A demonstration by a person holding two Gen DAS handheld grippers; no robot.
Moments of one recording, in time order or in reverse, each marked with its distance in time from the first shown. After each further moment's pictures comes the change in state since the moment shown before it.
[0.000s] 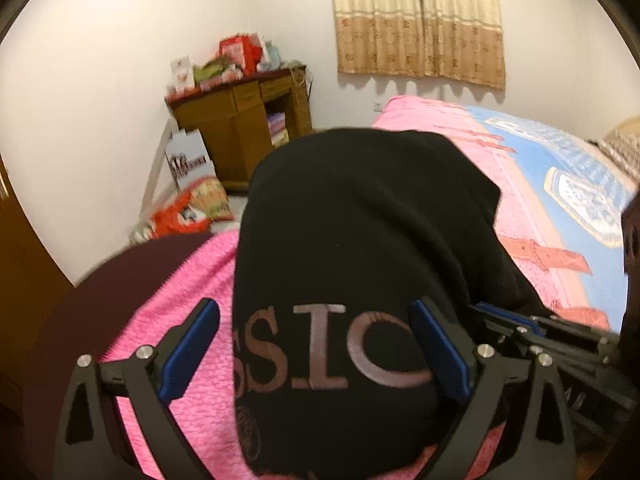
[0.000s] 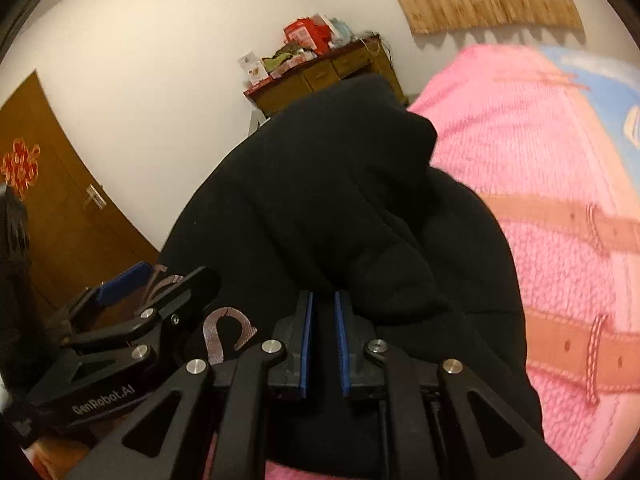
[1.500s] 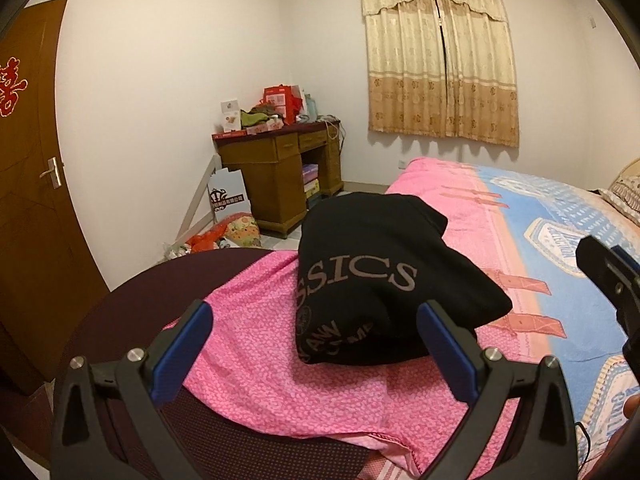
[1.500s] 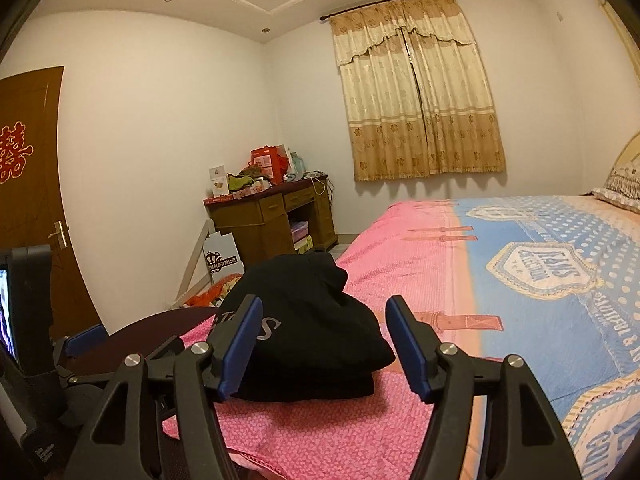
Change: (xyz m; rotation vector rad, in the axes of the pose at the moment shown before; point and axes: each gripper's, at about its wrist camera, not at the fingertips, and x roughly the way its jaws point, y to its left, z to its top) left arm -0.148 0.016 -0.053 -0.123 -0.192 0.085; right arm -0.249 0.124 -0.104 -0.187 -0.547 -0.346
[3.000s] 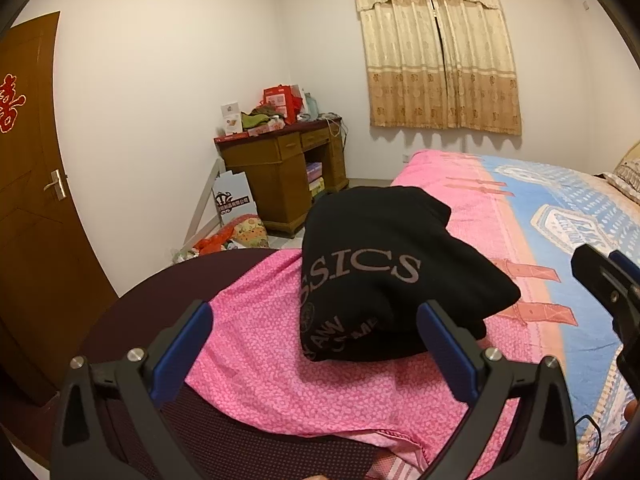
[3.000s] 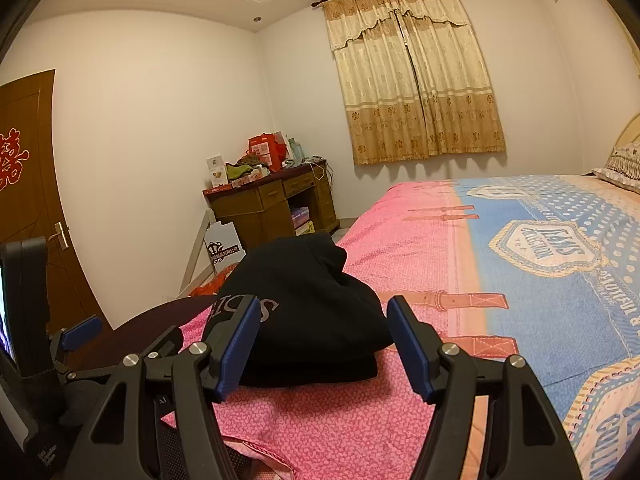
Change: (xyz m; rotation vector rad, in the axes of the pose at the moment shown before) left arm 0.001 -0.009 -0.003 0.038 0.009 0.035; right arm 0.003 -0.004 -0.011 0.032 0.054 0.006
